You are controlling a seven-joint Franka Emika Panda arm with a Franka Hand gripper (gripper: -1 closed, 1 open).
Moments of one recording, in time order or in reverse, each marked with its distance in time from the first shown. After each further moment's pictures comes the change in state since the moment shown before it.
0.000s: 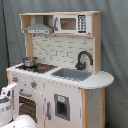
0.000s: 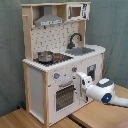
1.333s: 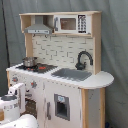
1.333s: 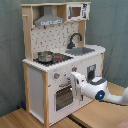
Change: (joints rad) arm -0.174 -0.013 0.016 0.069 -0.048 0.130 -0.002
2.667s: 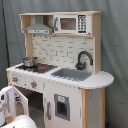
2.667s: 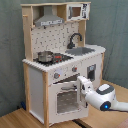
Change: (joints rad) arm 0.209 0.005 0.023 0.018 -0.001 -0.345 0.094
